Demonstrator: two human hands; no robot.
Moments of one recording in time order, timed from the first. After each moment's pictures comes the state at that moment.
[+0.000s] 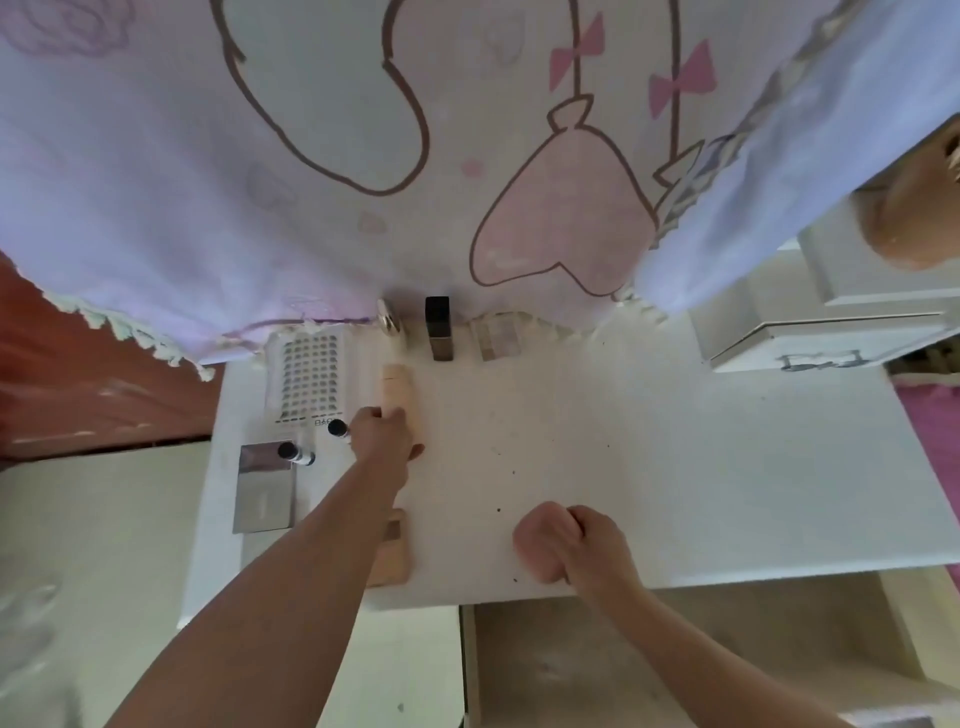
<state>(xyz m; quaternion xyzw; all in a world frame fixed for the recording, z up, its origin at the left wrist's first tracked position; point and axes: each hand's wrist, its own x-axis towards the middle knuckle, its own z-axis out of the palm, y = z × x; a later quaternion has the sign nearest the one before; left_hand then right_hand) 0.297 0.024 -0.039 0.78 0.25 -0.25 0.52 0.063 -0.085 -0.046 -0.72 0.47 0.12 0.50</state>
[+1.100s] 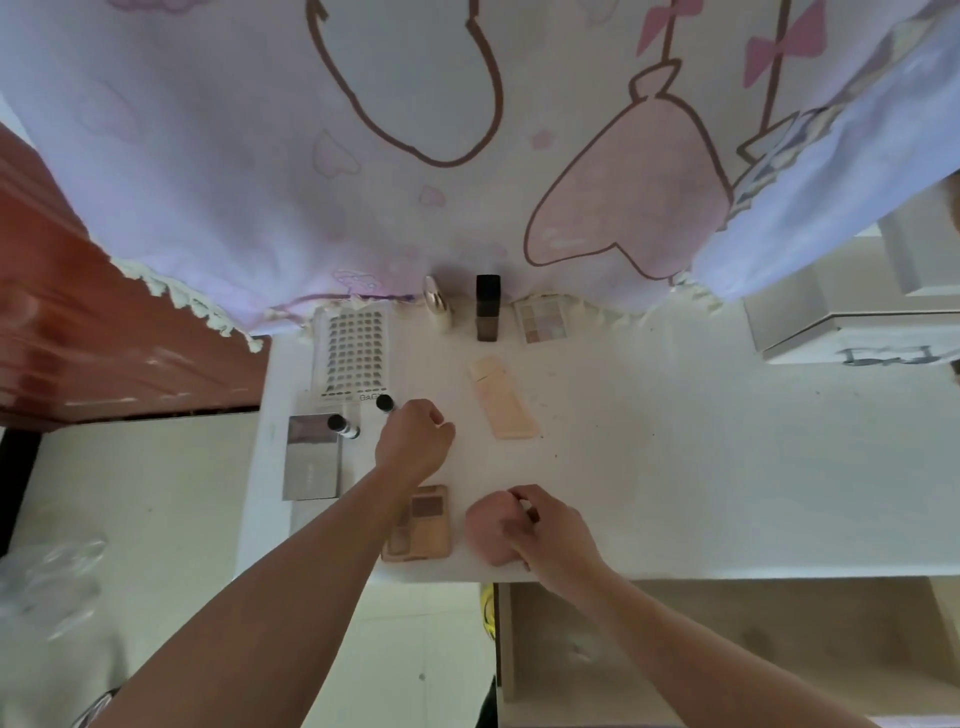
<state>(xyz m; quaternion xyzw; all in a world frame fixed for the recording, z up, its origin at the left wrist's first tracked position) 0.292 0.063 -0.038 0.92 -0.06 -0.31 0.23 0.107 -0.030 -0.050 -0.79 0.34 0.18 0.47</state>
